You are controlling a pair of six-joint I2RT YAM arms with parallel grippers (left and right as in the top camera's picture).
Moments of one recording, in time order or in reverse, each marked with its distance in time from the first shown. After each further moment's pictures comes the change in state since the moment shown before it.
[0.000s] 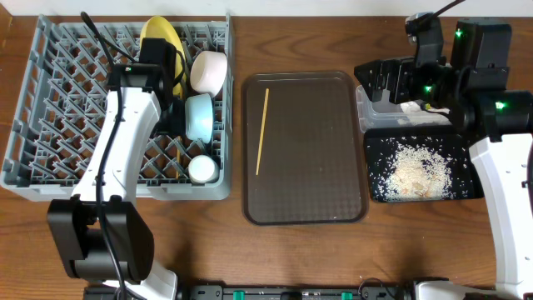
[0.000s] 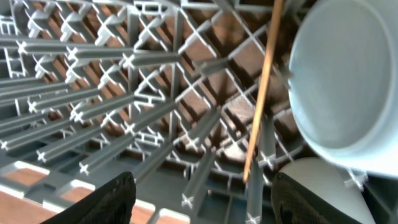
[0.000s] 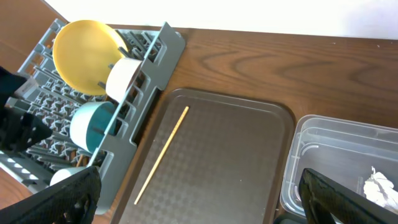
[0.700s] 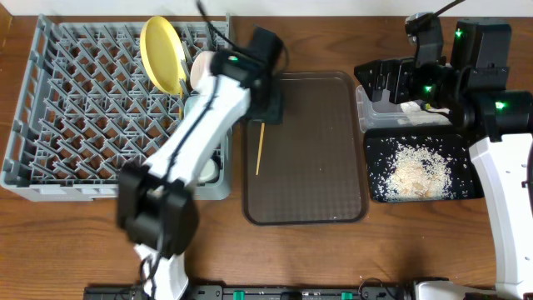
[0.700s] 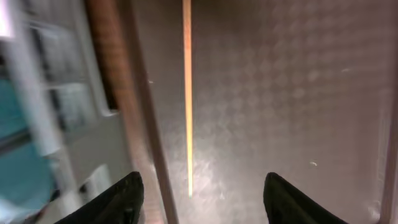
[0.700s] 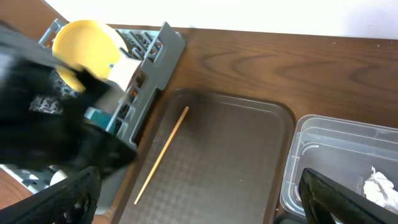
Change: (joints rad) left arm -0.414 0.243 0.254 0.060 0.310 -0.261; right arm 0.000 0.000 0.000 0.000 0.000 0.000
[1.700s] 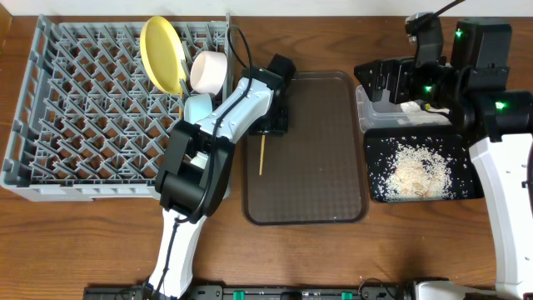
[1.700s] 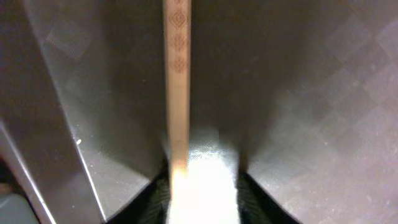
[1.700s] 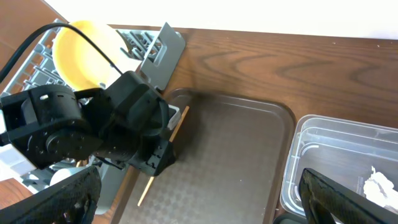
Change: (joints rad) left arm -0.010 0.287 -0.008 0.150 -0.005 -0.059; right arm 0.000 0.000 0.000 0.000 0.000 0.000
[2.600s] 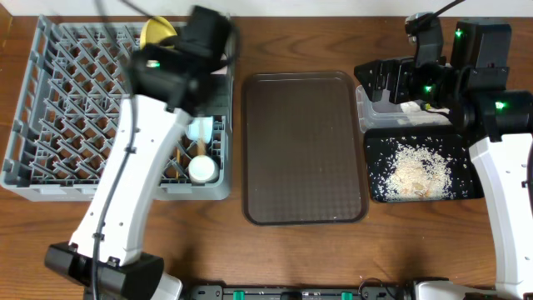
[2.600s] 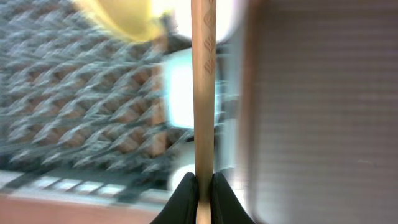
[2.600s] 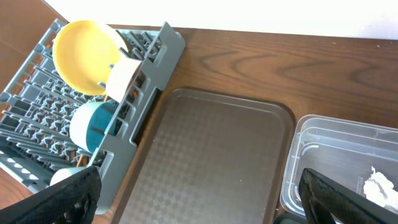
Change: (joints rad) left arm 0.128 -0.591 0.169 -0.483 -0.258 0.089; right arm 0.000 0.000 0.000 0.000 0.000 0.000
